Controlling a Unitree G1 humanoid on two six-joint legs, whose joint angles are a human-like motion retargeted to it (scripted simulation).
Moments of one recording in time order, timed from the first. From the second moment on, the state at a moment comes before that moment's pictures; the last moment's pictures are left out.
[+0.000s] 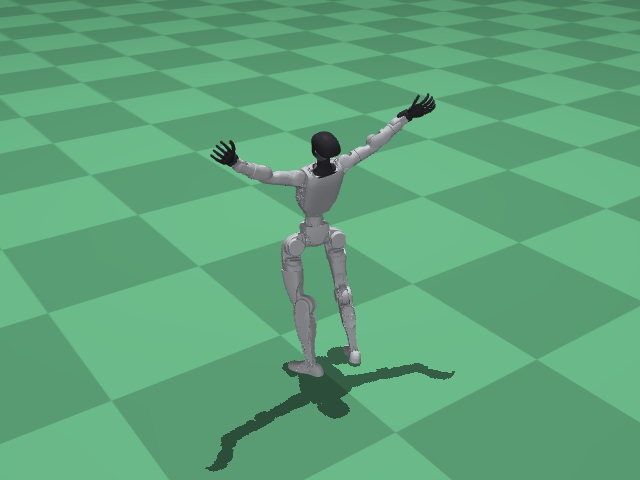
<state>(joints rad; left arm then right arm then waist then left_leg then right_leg) -2.40 1.70 -1.40 1.33 -0.23 -0.26 0.70 -2.23 -1.79 1.40 1.41 0.23 -0.18 -0.75 0.13 -0.12 -0.52 0.34 0.11 0.63 -0.03 -0.22 -0.24 0.19 -0.11 -0.22 0.09 -0.16 0.26</state>
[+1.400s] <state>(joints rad) -1.25 1.11 -0.57 -0.12 -0.85 -0.54 0.33 -0.60 -1.37 0.25 0.22 -0.29 -0.05 -0.50 0.09 -0.15 0.12 -0.01 0.12 0.44 0.53 -0.16 0.06 -0.16 -0.22 -0.27 0.08 0.03 0.26</state>
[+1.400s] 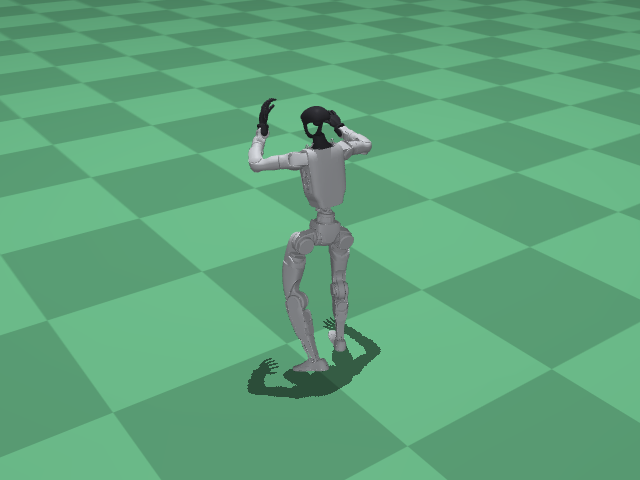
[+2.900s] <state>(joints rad) -1.80 0.82 -1.01 -0.54 -0.93 -0.66 0.48 0.18 -0.43 0.34 0.96 0.27 0.01 -0.16 -0.05 -0.02 -0.02 0.02 0.00 0.46 -0.06 -0.16 -0.14 -0.10 -0.19 -0.27 0.11 -0.10 0.25</state>
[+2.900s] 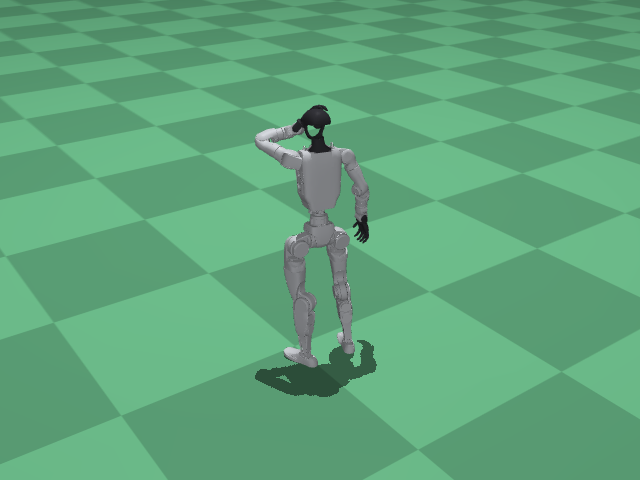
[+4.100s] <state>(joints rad) -1.80 0.90 -1.09 -0.58 -1.04 -0.67 0.43 0.15 -0.43 0.33 0.95 0.28 0.01 -0.17 -0.05 0.01 -0.01 0.06 0.01 0.50 -0.05 -0.19 -0.14 -0.07 -0.18 -0.24 0.10 -0.11 0.26</state>
